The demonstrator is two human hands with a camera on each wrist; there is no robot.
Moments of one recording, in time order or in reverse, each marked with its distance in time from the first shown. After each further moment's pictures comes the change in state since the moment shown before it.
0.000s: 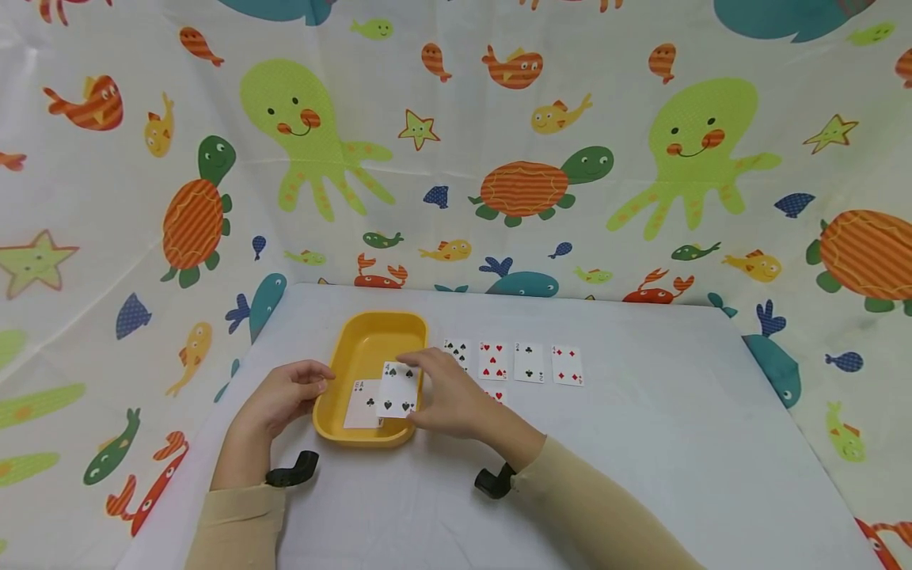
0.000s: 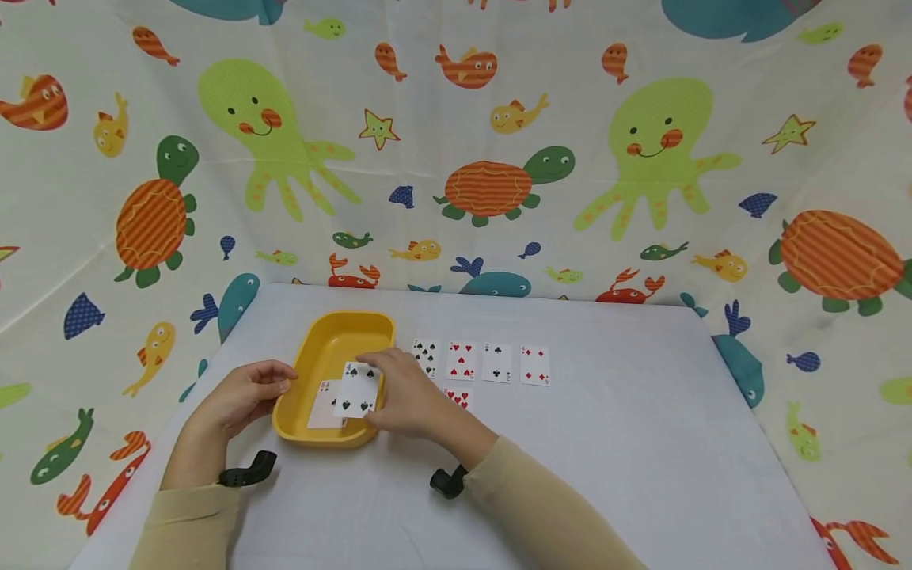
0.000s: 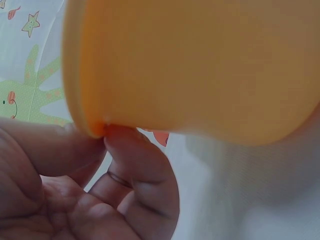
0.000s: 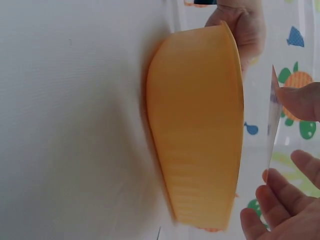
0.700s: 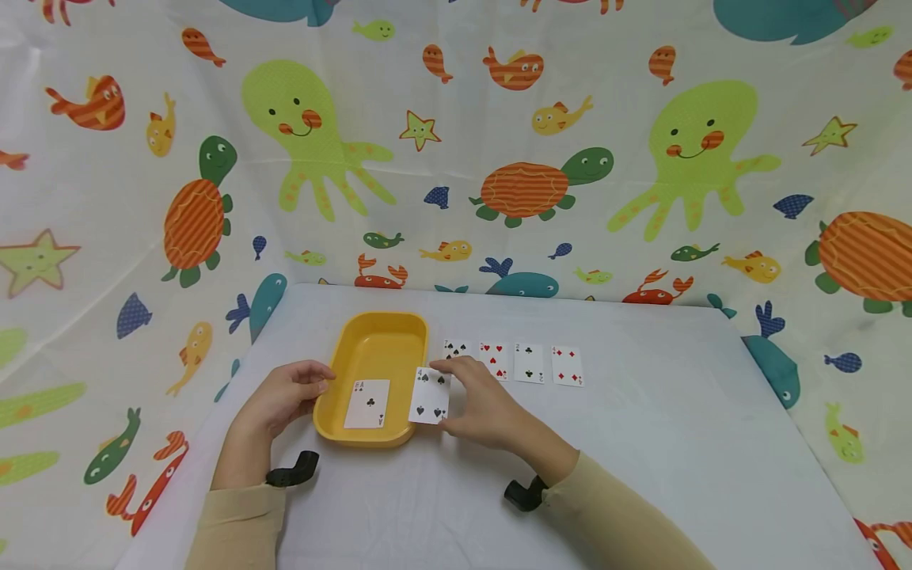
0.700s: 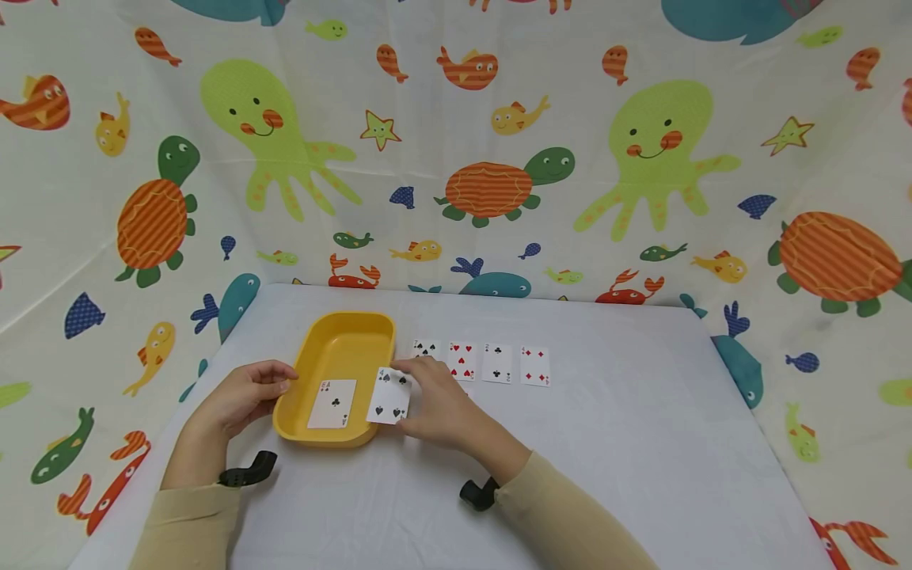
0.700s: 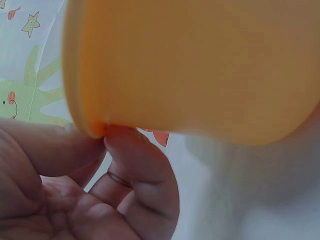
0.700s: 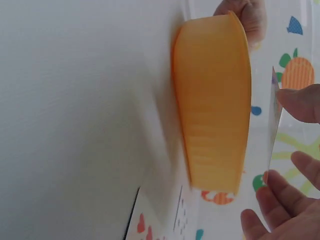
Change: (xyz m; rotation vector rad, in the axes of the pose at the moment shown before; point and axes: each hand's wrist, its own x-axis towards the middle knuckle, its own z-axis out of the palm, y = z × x) left_hand -0.002 0.003 0.001 0.008 -0.001 0.000; right_hand -0.034 0.027 -0.013 0.005 0.045 0.062
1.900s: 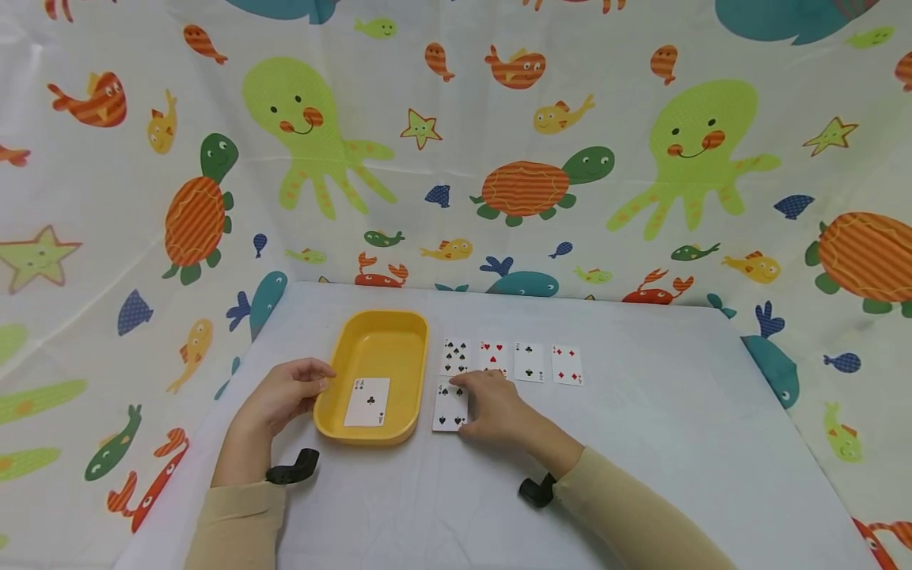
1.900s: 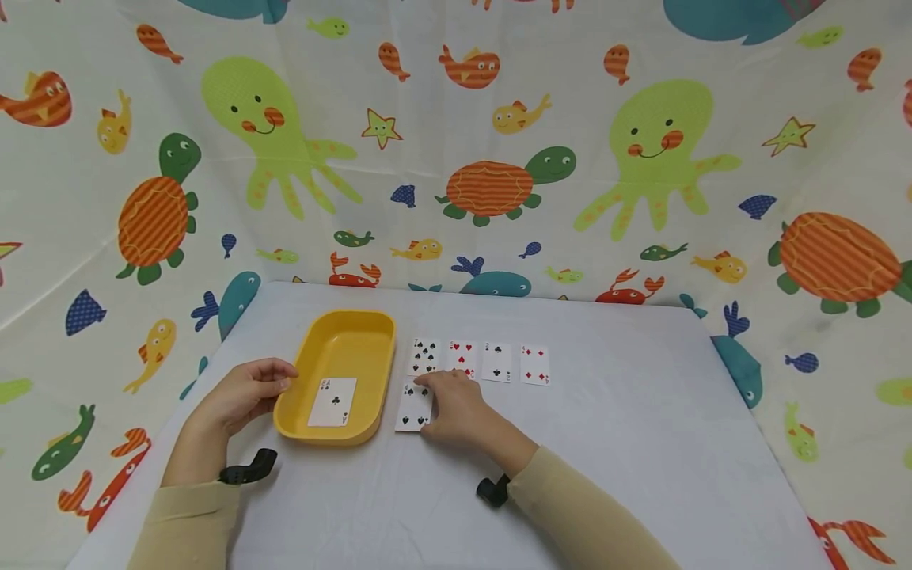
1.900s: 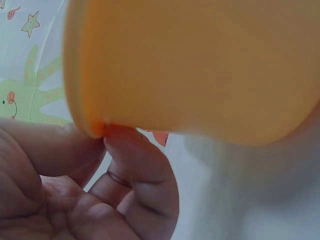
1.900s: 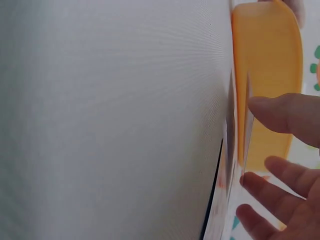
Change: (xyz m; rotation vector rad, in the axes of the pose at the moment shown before) left_hand -0.001 0.001 -0.001 -0.010 0.000 -0.014; right_hand 0.006 0.049 0.013 -0.241 -0.083 0.043
